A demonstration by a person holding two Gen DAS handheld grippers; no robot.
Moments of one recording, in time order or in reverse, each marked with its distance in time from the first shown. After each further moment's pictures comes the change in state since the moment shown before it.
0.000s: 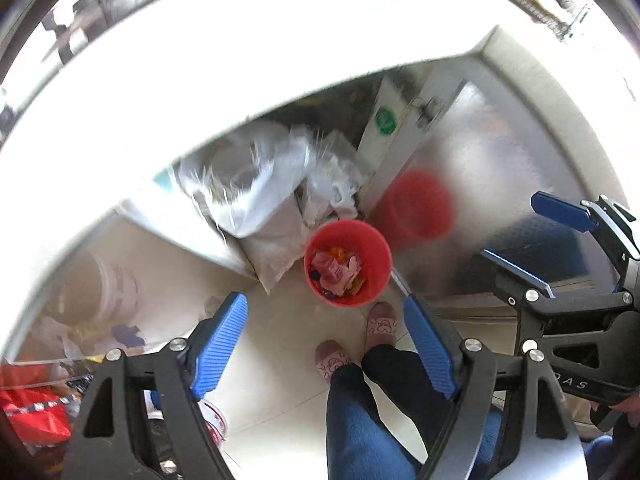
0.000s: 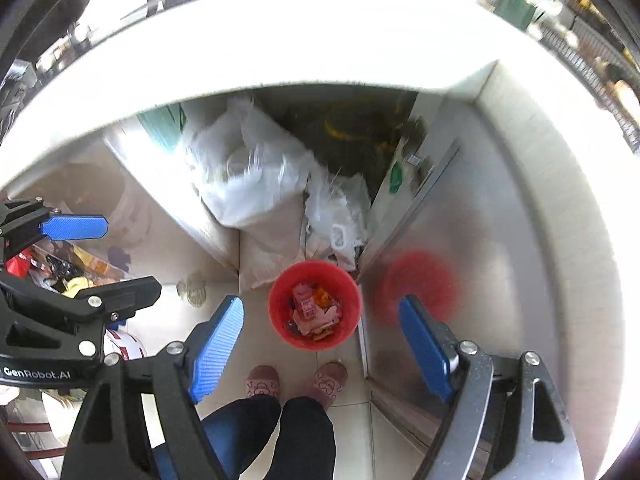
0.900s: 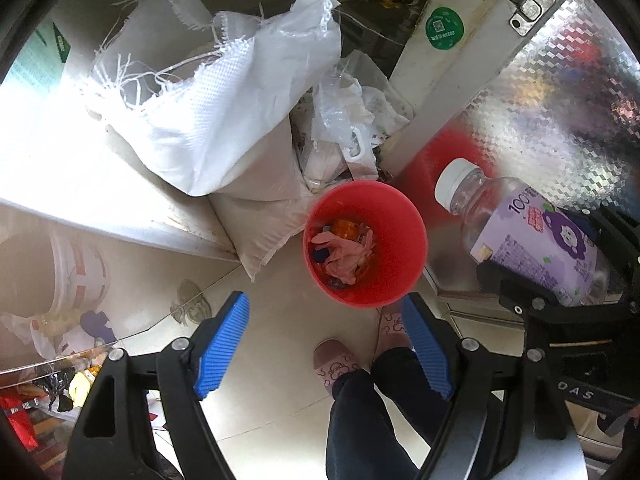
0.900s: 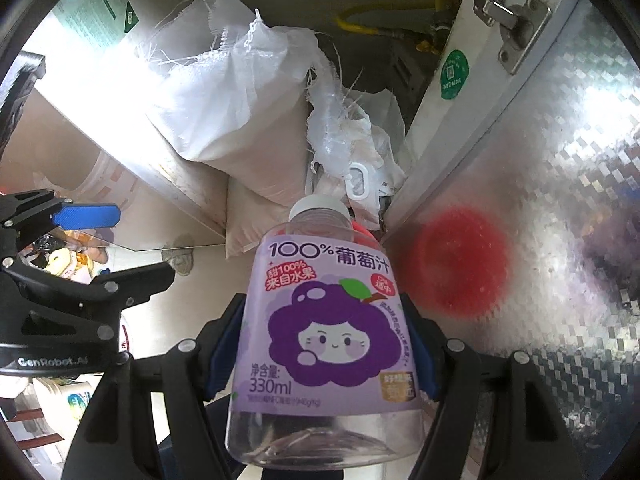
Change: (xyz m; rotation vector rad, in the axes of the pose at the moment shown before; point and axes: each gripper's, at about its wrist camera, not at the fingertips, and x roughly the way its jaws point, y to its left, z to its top) left arm 0.207 0.025 -0.027 -0.050 0.121 -0.002; right arm 0.195 -0.002 -0.049 -0.030 0.168 0.064
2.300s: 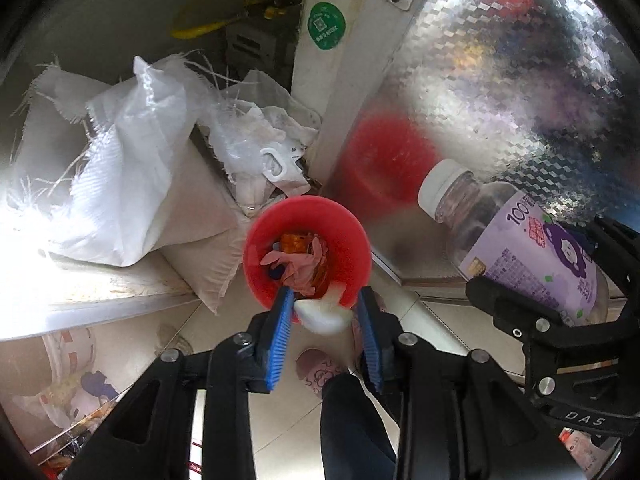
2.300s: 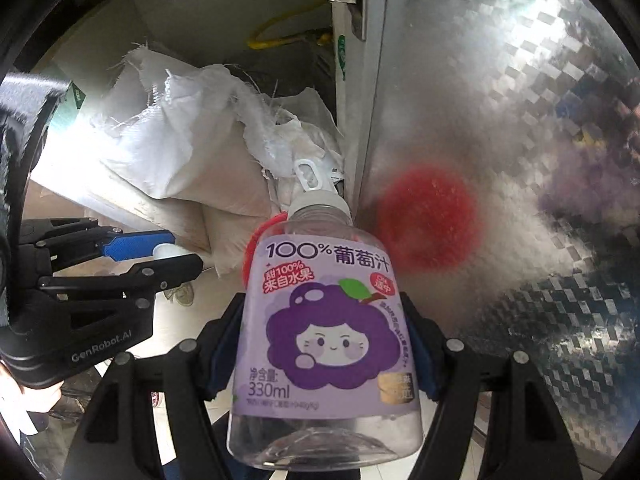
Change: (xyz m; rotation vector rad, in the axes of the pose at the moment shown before) left arm -0.010 -0.060 0.027 0.249 0.015 -0.113; right arm -0.039 -0.043 -0.023 0.276 -0.007 -0.018
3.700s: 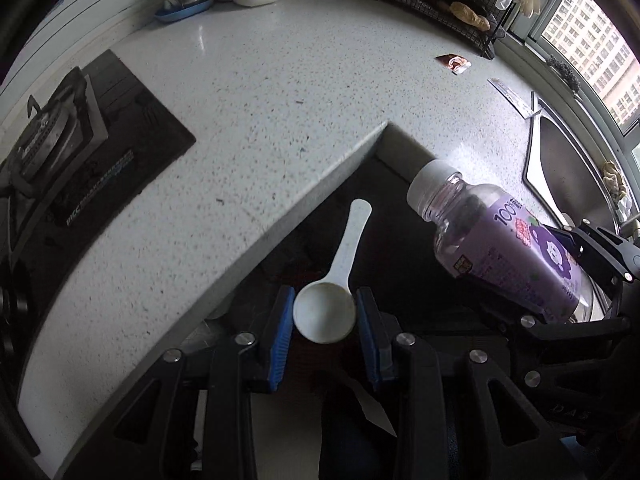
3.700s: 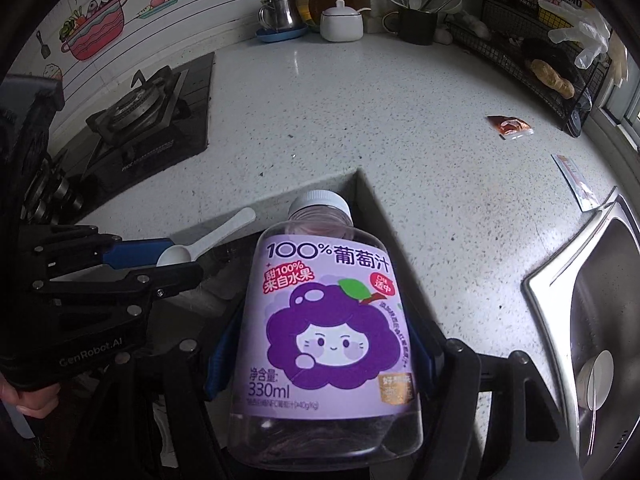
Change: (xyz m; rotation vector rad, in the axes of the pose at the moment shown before) left arm -0.276 -0.037 0.054 0.032 -0.147 0.036; right arm -0.268 0.014 0.059 0.015 -0.200 0.010
